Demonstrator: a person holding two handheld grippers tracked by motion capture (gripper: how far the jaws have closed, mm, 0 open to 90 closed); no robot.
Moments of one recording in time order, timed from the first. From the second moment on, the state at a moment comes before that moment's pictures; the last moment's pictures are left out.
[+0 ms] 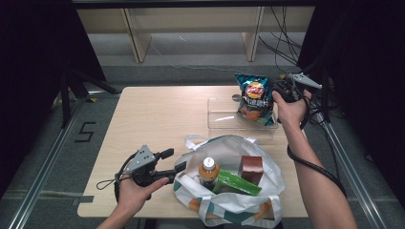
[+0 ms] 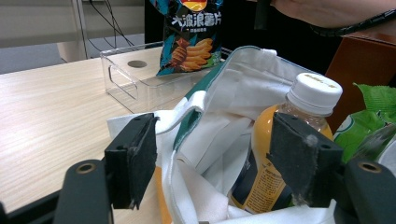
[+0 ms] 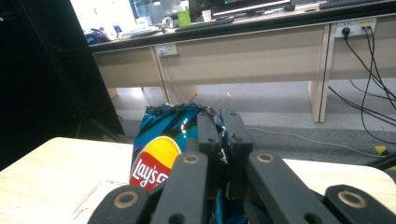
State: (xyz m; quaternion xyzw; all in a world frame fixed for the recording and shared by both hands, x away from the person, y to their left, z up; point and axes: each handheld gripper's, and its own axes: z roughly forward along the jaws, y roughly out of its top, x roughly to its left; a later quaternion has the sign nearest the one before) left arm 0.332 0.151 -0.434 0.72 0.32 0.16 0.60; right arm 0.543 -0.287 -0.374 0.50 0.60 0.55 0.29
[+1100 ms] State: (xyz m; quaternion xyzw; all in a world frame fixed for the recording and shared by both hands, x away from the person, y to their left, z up) left arm 0.333 0.151 -0.435 0.72 0.32 0.16 0.59; right arm 0.552 -0.280 -0.379 0.50 0.60 0.56 0.29
